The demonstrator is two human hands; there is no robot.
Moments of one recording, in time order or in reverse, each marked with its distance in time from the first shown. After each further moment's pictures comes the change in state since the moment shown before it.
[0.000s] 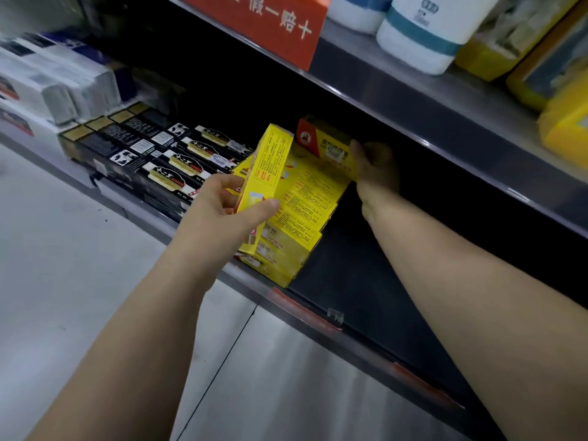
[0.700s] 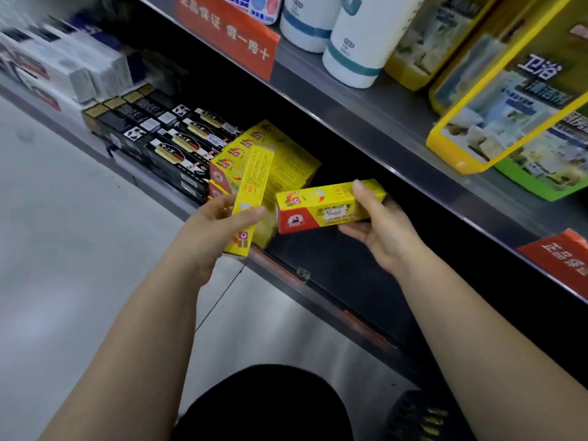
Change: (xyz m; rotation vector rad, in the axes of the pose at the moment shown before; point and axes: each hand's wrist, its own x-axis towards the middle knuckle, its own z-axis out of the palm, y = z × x) left_hand -0.073 0.020 0.018 -0.214 -0.068 -0.313; right_hand -0.099 -0.030 -0.125 0.203 -0.439 0.372
